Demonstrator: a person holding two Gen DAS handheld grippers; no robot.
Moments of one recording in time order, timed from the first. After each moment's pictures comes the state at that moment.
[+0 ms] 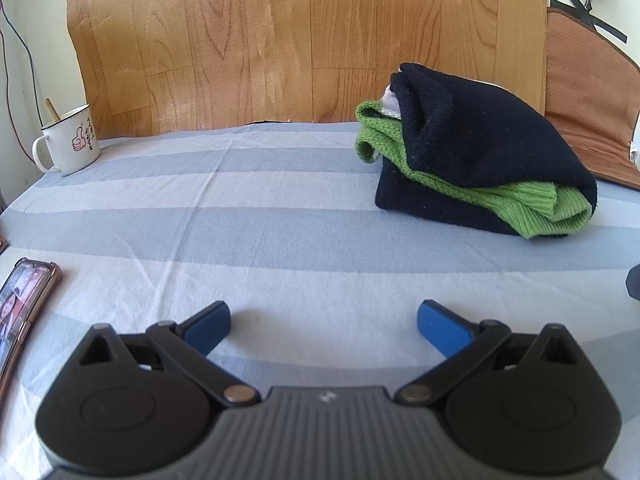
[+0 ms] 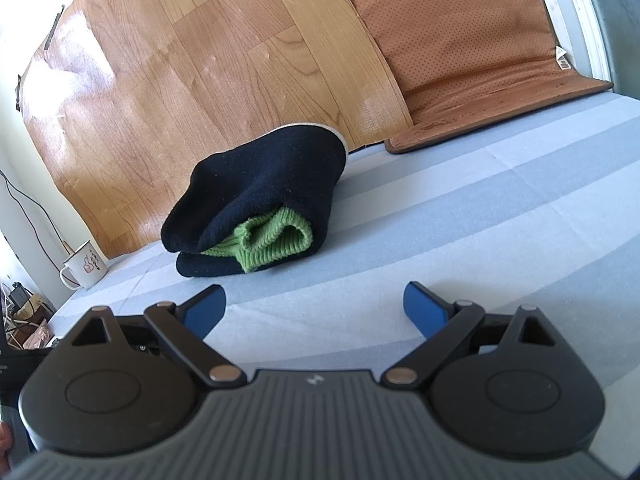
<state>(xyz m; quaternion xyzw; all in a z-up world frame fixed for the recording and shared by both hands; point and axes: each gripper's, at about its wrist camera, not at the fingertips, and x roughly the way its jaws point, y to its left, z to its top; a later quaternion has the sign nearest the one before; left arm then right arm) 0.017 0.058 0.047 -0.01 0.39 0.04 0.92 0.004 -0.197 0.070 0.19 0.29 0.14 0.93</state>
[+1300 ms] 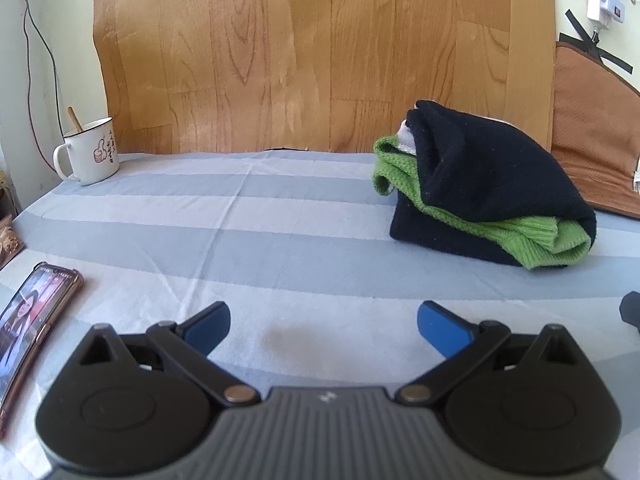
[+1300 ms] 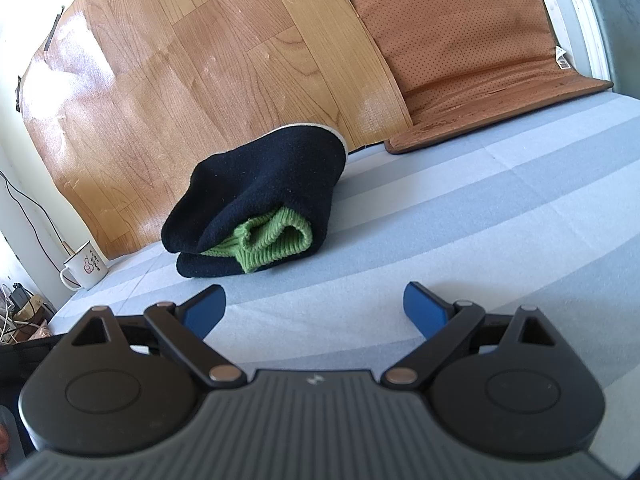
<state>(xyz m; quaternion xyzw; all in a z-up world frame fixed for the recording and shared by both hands) 0.006 0.064 0.057 -0.03 0.34 0.06 0.94 0.004 -0.197 0.070 0.19 0.29 0.14 0.93</state>
